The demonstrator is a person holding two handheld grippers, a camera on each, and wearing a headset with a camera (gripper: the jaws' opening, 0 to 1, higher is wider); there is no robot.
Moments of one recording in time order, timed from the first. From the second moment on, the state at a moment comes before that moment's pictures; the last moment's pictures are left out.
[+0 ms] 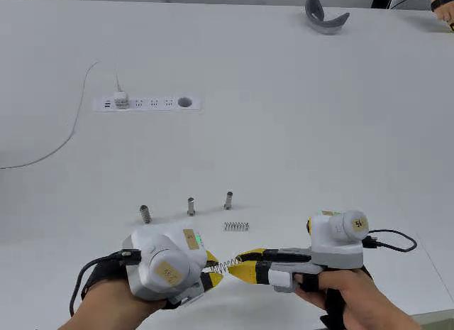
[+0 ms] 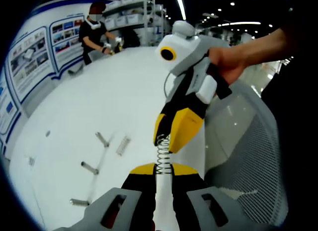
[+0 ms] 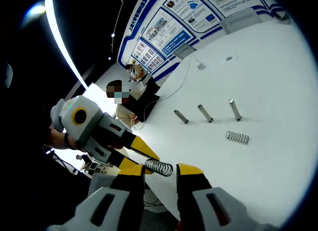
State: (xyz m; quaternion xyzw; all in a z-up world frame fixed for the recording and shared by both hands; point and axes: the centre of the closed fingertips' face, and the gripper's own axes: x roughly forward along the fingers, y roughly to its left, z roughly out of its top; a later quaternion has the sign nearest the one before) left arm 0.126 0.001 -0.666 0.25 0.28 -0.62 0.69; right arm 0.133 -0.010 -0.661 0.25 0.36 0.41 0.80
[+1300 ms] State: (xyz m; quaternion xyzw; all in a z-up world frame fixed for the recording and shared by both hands) left arm 0.136 -0.015 -0.653 0.23 0.26 -0.65 0.68; right arm 0.143 -0.013 -0.629 0.17 0.37 0.46 0.79
